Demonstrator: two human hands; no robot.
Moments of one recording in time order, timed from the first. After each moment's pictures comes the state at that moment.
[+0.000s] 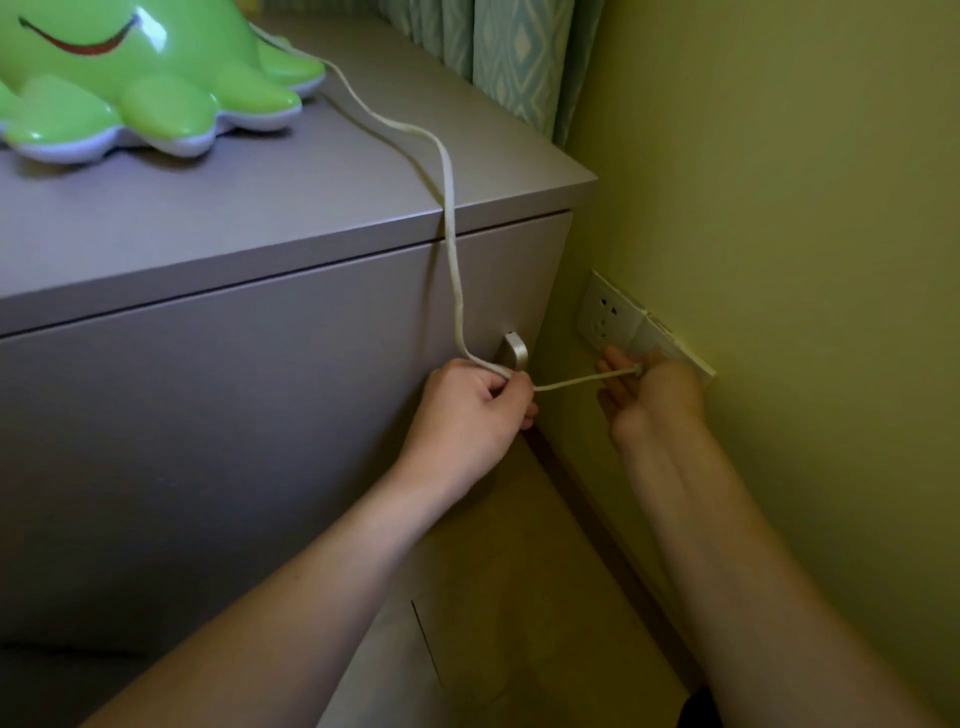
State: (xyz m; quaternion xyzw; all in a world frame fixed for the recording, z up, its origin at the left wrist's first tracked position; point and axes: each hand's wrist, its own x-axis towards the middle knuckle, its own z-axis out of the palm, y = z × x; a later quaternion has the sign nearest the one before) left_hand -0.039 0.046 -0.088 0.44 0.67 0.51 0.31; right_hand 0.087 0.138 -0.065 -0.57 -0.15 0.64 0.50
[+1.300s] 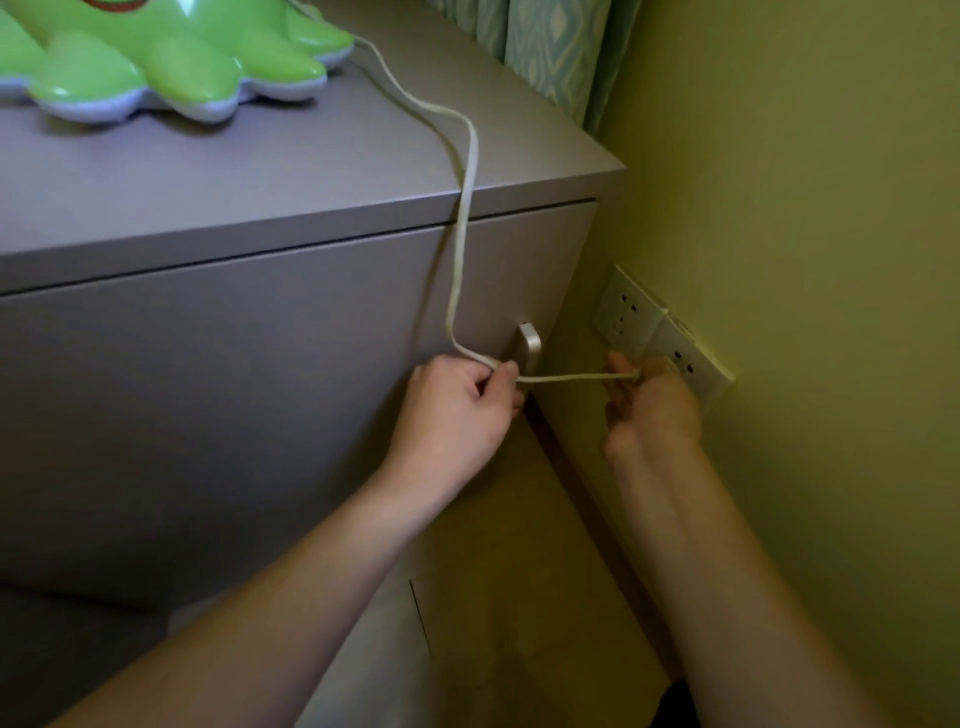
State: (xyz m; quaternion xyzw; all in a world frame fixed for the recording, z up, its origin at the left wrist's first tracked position) left_hand -0.043 0.030 -0.090 0.43 0.70 0.52 0.24; right_hand 0.080 0.121 -0.063 -0.58 -0.16 0.65 0.47
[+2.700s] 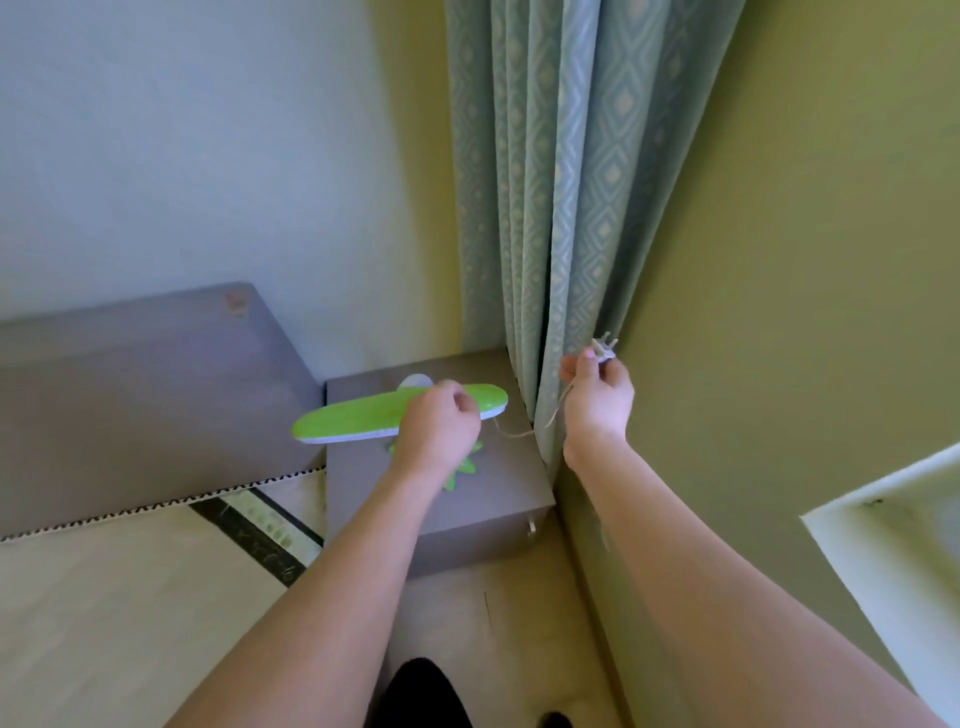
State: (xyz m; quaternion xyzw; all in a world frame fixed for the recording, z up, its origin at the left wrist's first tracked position) left_hand -0.077 -0.018 0.567 0.30 0.89 0.31 0.16; right_hand 0.031 0.083 0.588 -0.53 -0.43 0.61 0.40
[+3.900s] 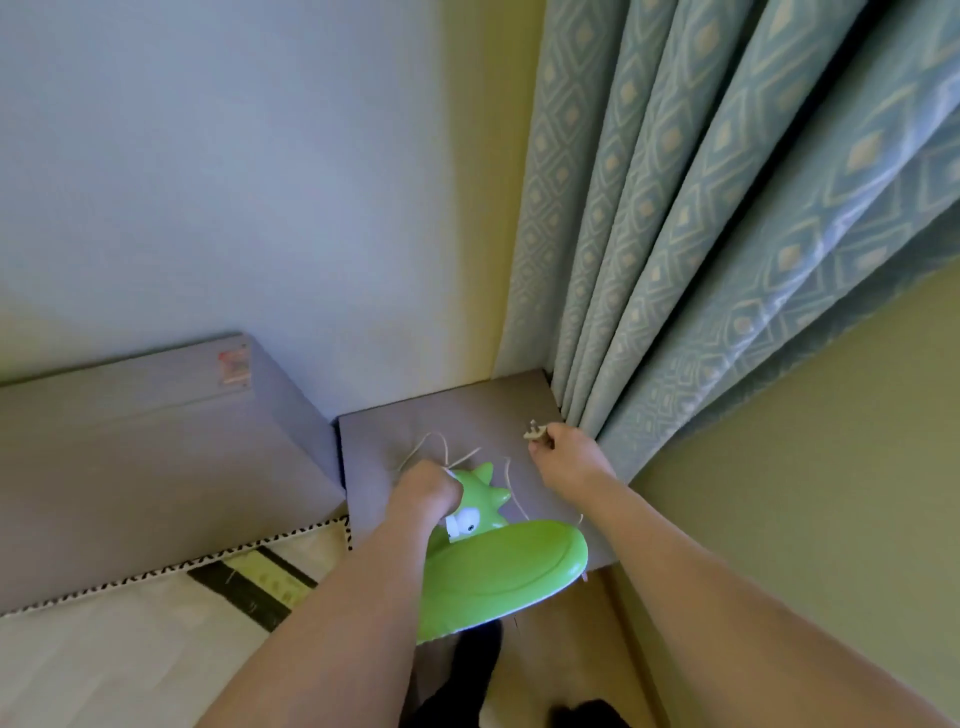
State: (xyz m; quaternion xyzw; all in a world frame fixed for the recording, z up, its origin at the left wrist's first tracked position) left_hand -0.272 0.013 0.451 0.17 0.89 0.11 0.40; right_hand -0.135 0.126 0.505 -0.52 -0.74 0.42 -0.05
